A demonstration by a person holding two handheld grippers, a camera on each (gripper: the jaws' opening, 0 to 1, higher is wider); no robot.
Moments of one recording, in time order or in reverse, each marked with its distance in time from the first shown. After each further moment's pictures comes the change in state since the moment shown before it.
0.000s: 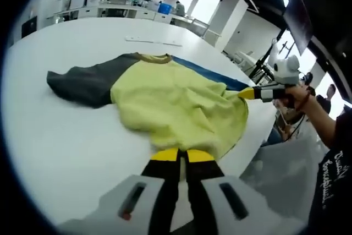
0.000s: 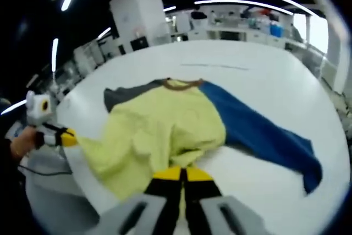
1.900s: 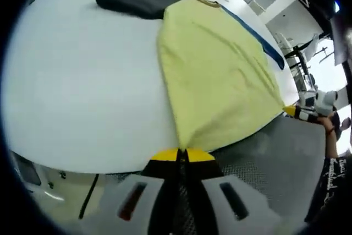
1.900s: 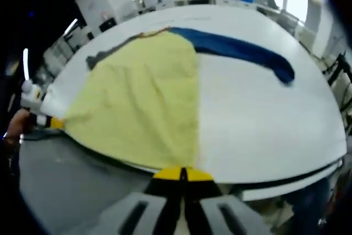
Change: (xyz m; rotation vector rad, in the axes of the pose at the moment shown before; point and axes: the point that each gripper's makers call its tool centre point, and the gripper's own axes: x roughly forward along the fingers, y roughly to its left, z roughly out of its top) left arm -0.045 0.031 -0.112 -0.247 0.372 0.212; right arm -0.065 -0.007 -0.151 0.193 0.228 -0.148
